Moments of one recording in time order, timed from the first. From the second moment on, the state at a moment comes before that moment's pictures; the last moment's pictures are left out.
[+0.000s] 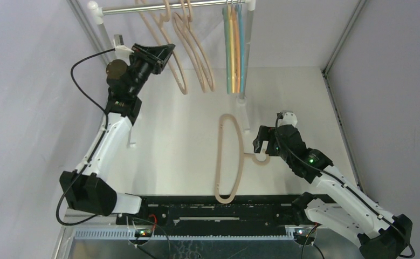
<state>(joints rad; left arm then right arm) -0.19 1.34 1.32 0.27 0.27 -1.19 0.61 0.82 0.73 -0.57 0.28 0.53</state>
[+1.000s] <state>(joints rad) -0.18 1.49 1.43 0.20 0.23 -1.29 0.59 0.84 0.73 -0.57 0.28 0.53</state>
